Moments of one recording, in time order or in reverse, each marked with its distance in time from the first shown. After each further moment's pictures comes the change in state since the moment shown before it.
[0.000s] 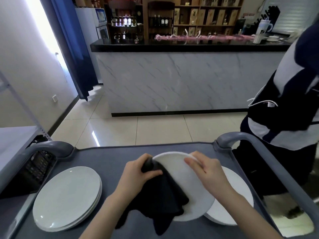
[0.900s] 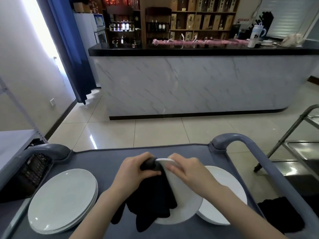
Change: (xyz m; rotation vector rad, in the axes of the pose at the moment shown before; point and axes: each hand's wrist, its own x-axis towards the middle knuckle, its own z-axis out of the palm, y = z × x) left_hand 0.007 0.023 -0.009 0.106 -0.044 0.119; right_hand 0.011 -0.024 0.006 -0.303 -0.243 -0.127
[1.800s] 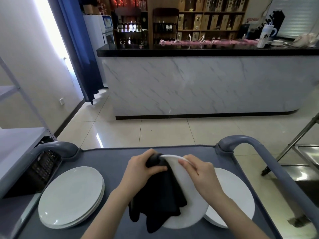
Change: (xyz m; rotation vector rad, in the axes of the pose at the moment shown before) left_hand 0.003 -0.002 0.006 -0.022 0.068 -0.069; right_hand -0.012 0.009 0.018 0.304 0.295 0.083
